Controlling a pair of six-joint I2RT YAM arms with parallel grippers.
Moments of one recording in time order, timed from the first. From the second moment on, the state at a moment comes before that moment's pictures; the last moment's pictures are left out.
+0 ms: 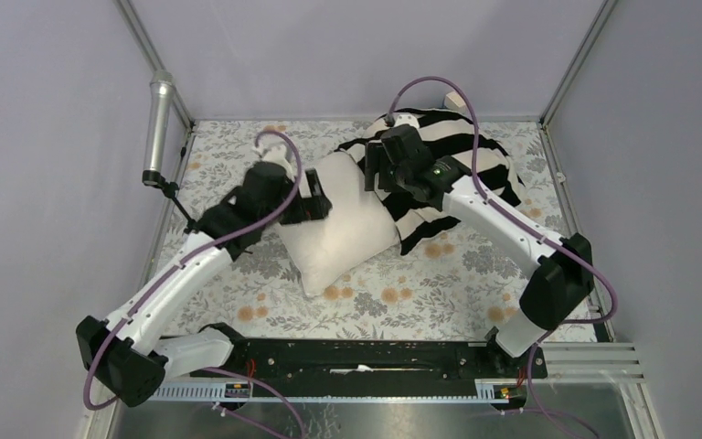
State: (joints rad) left arm -0.52 1.14 1.17 -0.57 -0.08 -0.56; right arm 0.69 1.65 1.54 -0.59 0.24 0.47
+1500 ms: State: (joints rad) left arm -0.60 1.32 1.09 -0.49 -0.11 -0.73; right arm 1.01 1.44 1.43 -0.72 0.42 0.34
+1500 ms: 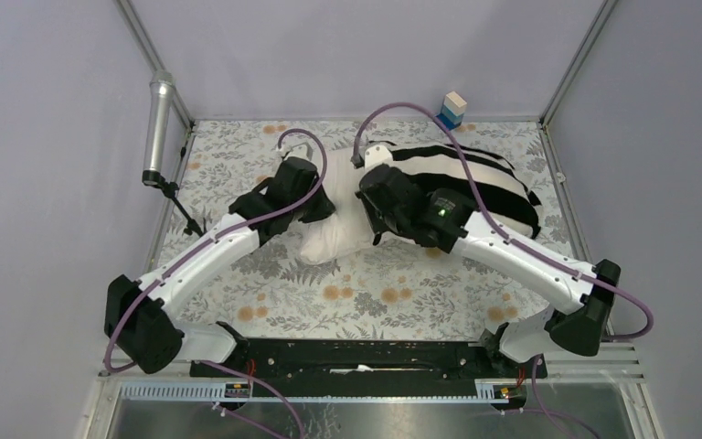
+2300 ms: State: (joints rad) left arm -0.49 1.50 1.90 -0.81 0.29 -0.57; right arm 0.51 2.07 2.02 -0.82 -0.07 0.43
